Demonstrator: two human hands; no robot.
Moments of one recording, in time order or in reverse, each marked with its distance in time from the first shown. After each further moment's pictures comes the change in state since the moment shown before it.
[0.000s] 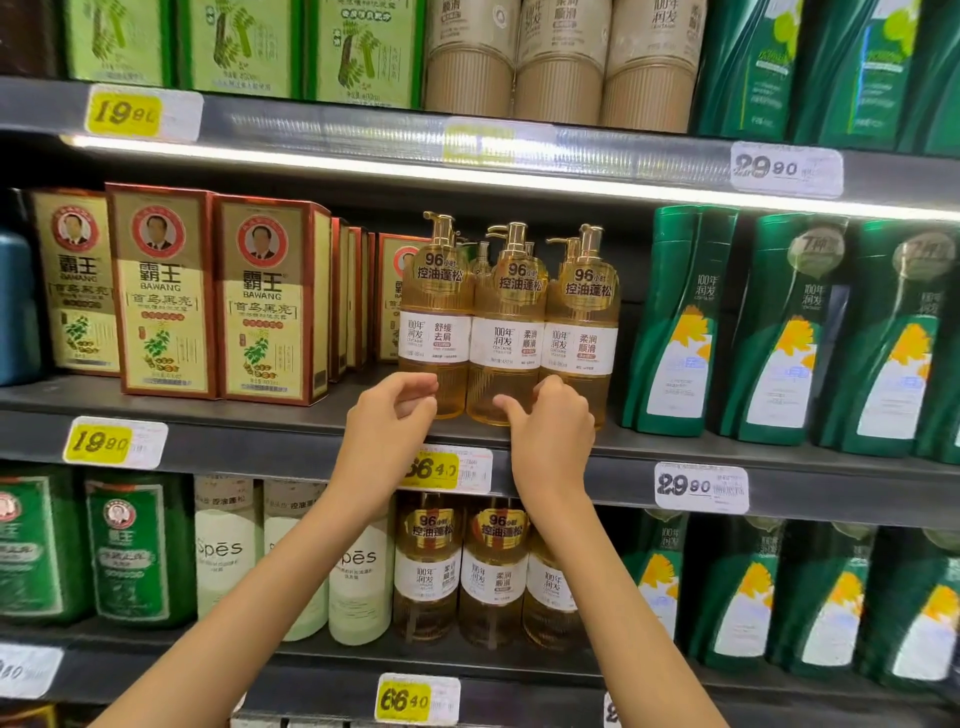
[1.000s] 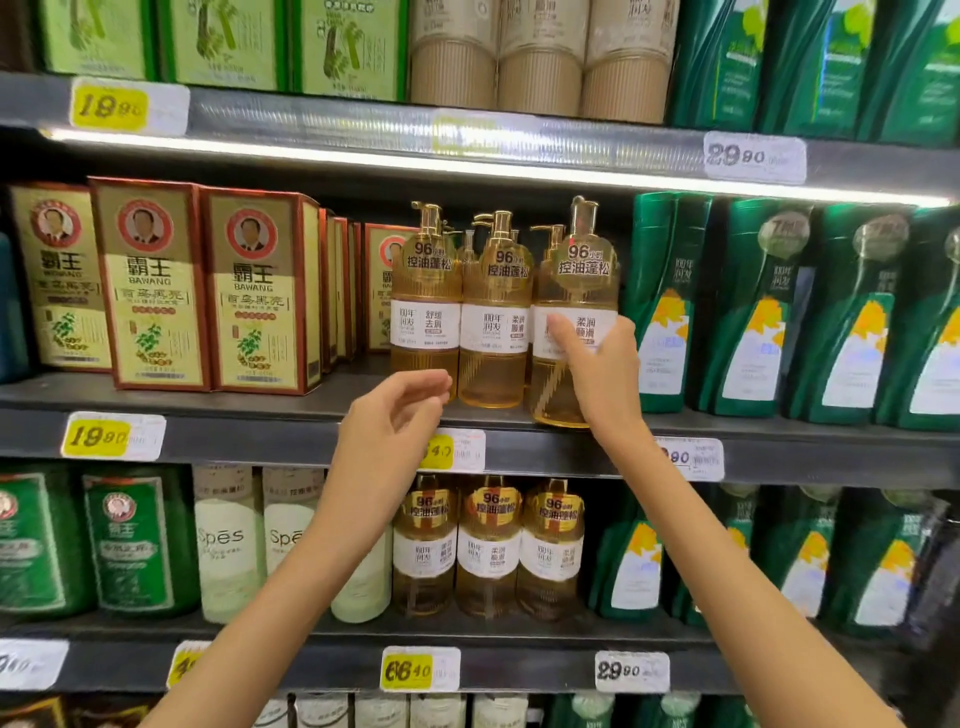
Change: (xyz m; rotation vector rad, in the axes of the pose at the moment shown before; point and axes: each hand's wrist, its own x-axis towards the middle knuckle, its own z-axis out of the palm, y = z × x) left_hand -0.044 0.025 -0.013 -0.135 -0.072 0.073; right_hand 0.034 0.018 -0.051 0.553 -0.022 0.062
